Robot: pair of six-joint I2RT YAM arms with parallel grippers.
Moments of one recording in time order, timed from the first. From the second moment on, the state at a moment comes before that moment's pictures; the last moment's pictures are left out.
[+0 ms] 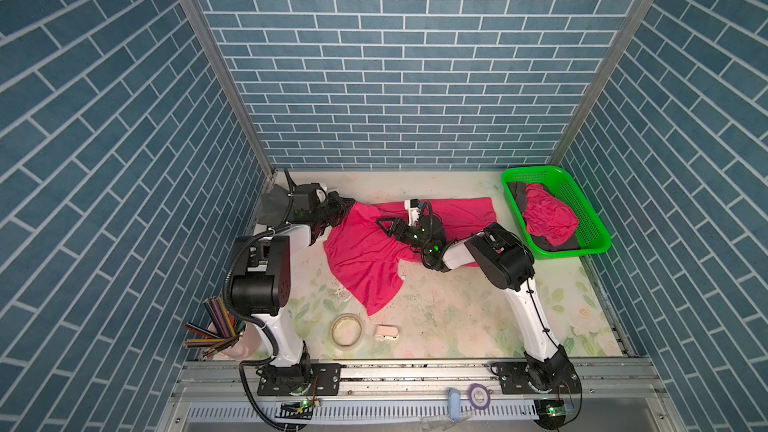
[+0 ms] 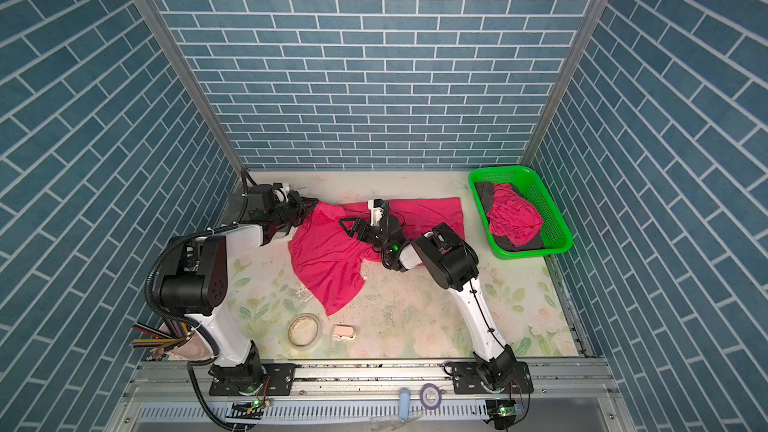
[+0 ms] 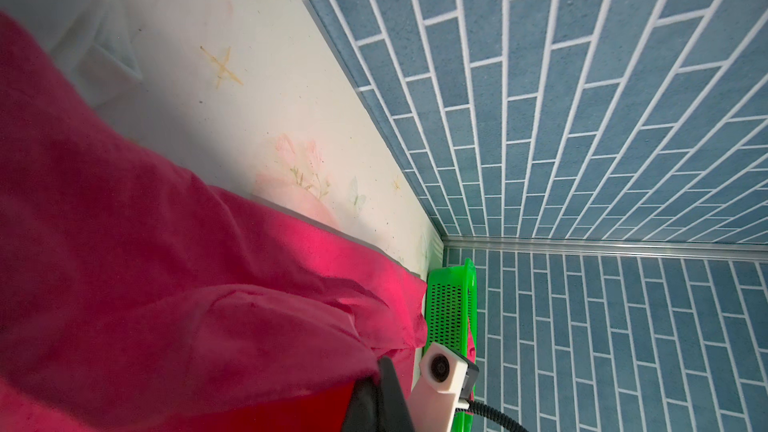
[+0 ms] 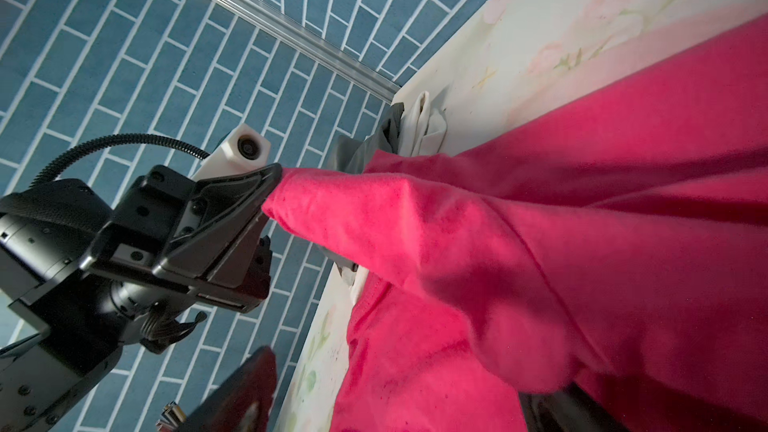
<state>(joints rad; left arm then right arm) -0.01 1.82 1.01 0.35 0.66 -1.08 0.73 2.33 1.19 1.05 -0.41 1.02</state>
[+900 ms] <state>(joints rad) -0.01 1.82 1.03 0.35 0.67 -1.08 0.73 2.31 1.26 0.85 -0.31 0.97</state>
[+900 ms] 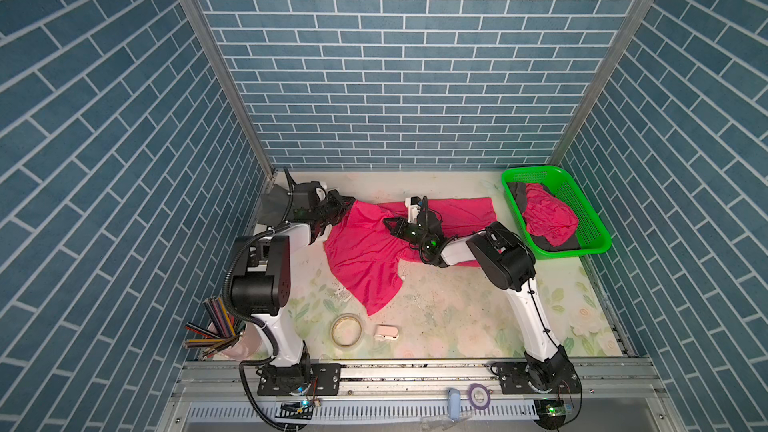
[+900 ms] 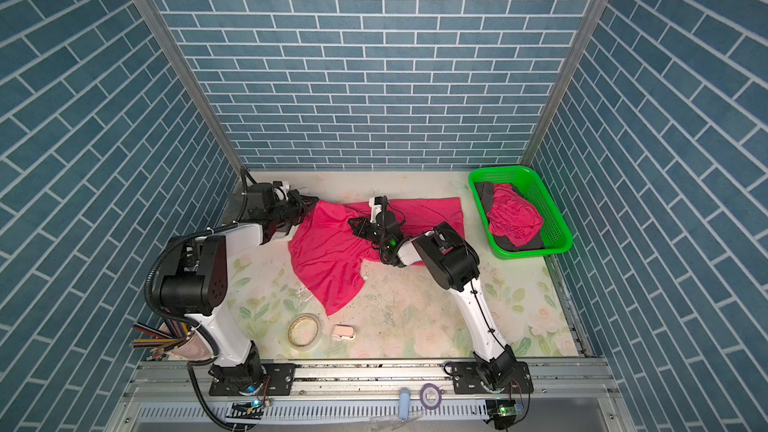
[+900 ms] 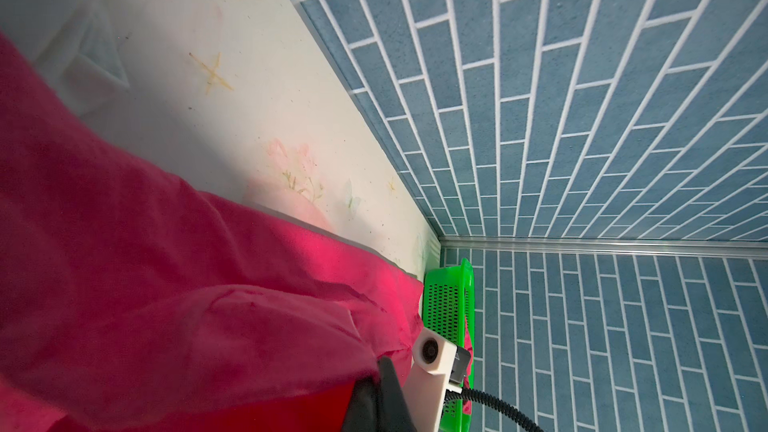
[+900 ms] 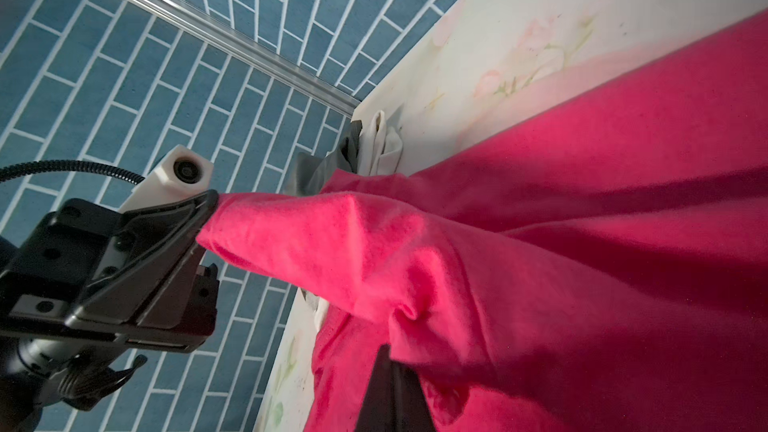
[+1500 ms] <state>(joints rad) -0.01 1.82 0.99 0.35 0.67 -1.07 0.72 2.09 1.18 0.50 -0.34 0.95</state>
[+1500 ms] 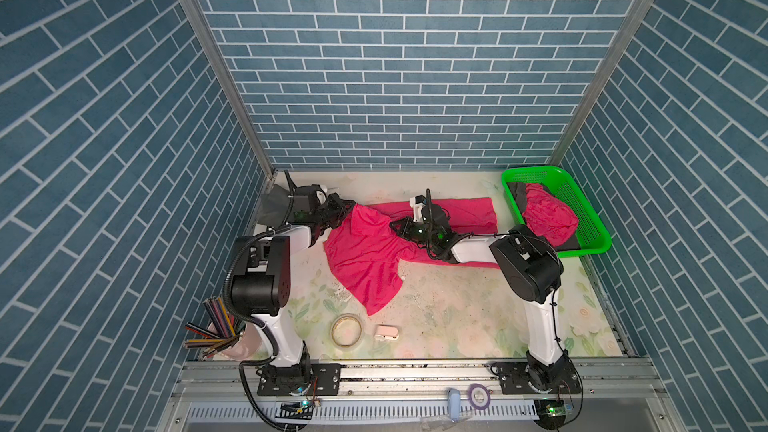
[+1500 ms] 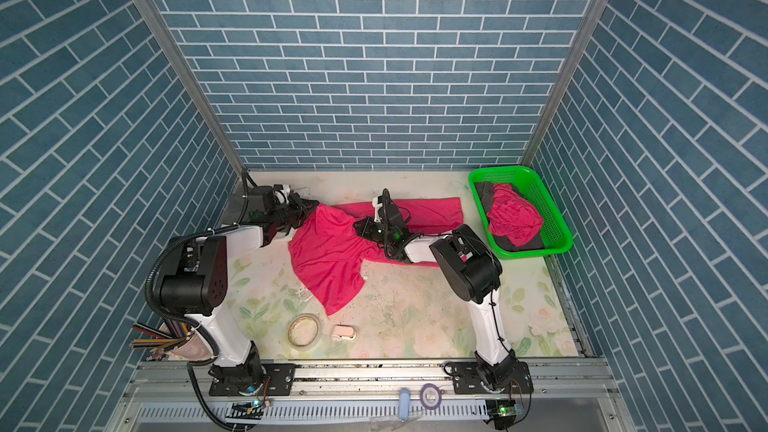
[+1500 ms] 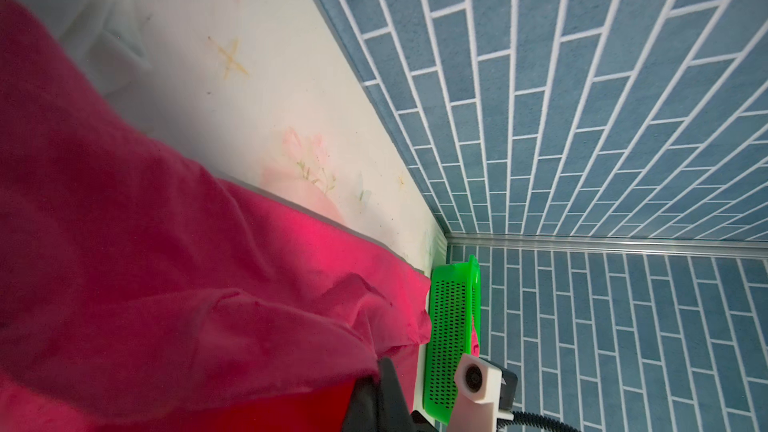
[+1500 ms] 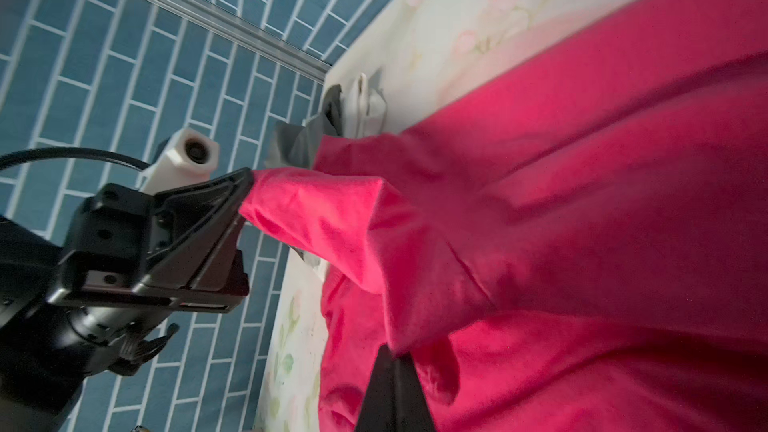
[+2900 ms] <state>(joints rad) 0.00 1.80 0.97 0.32 0.66 -1.04 0.72 2.21 1.27 0.48 -0.47 0.69</state>
